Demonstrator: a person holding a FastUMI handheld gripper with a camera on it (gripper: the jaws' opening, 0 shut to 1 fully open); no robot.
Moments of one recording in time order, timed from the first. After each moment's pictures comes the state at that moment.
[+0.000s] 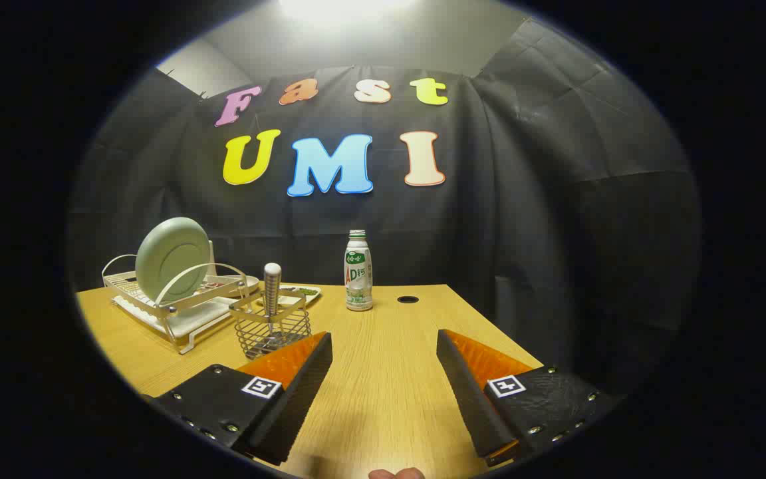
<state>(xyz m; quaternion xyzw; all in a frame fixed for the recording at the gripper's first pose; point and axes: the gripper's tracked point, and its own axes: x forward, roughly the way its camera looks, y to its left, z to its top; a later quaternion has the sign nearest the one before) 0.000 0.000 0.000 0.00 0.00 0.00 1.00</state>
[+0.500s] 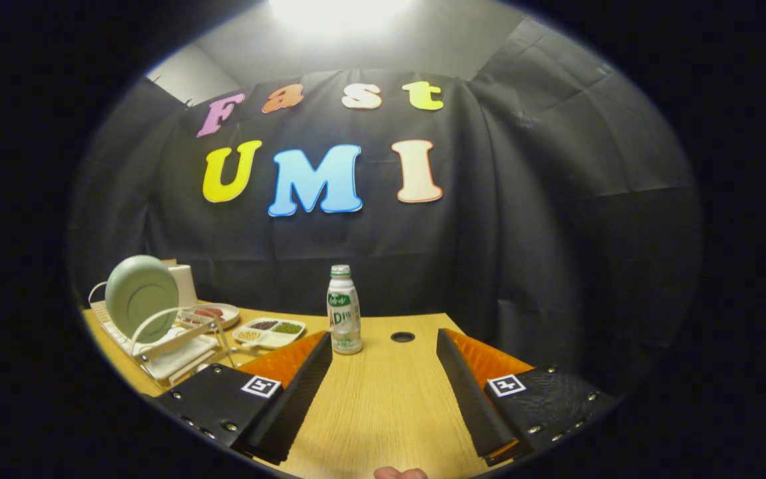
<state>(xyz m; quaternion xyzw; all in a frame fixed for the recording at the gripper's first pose) 0.069 -0.014 0.094 0.01 -0.04 -0.01 1.00</state>
